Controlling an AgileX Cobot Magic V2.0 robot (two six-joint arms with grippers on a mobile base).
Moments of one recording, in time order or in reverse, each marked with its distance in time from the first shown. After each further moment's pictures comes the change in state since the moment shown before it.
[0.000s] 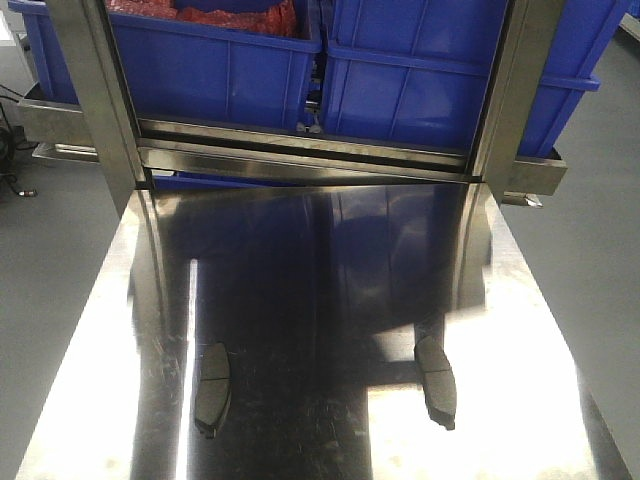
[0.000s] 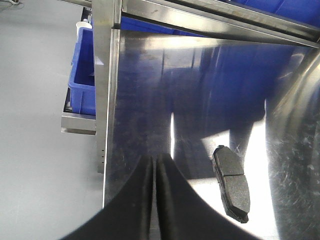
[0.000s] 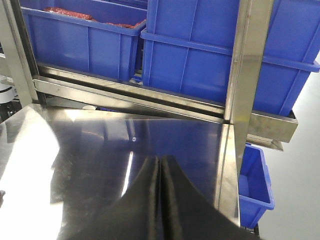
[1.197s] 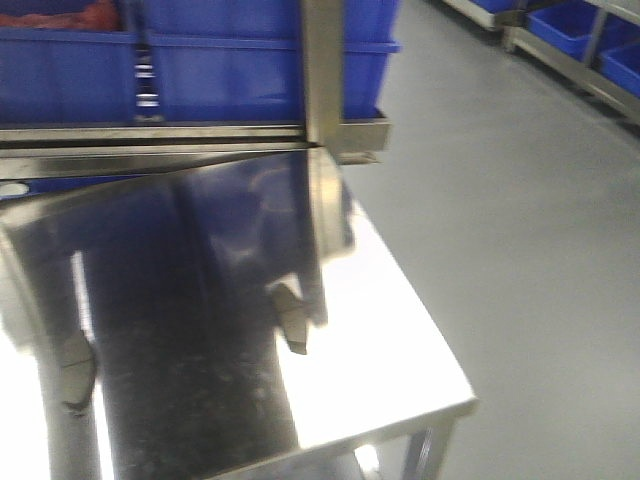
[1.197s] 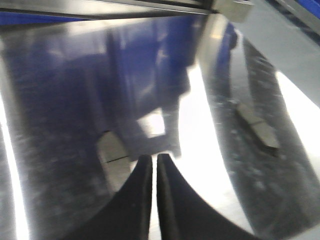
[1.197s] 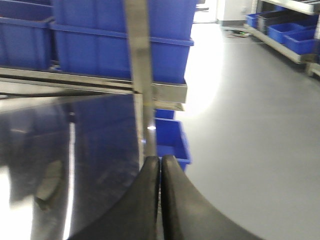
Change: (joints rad) left arm 0.000 0.000 0.000 0.000 0.000 0.000; right arm 0.000 0.000 0.000 0.000 0.000 0.000
